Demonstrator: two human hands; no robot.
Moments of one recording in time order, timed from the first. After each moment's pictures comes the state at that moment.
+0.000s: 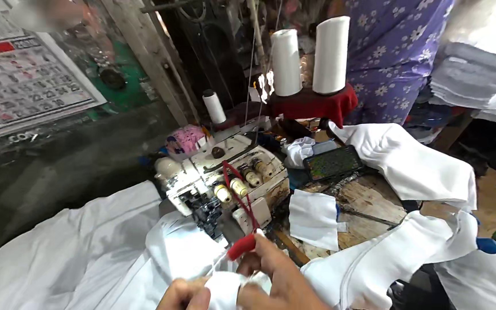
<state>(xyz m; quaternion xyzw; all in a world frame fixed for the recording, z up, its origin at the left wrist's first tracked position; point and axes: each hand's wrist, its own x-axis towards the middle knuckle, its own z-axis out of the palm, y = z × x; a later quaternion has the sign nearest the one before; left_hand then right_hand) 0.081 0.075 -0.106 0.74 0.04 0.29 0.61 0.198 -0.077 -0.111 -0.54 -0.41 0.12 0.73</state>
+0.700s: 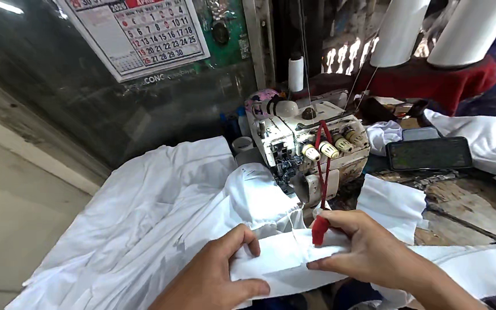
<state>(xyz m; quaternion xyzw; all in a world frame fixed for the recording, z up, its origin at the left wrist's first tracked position) 0.028 0.141 -0.074 0.88 0.02 0.04 0.47 0.240 -0.095 -0.117 -0.64 -0.56 0.17 0.51</state>
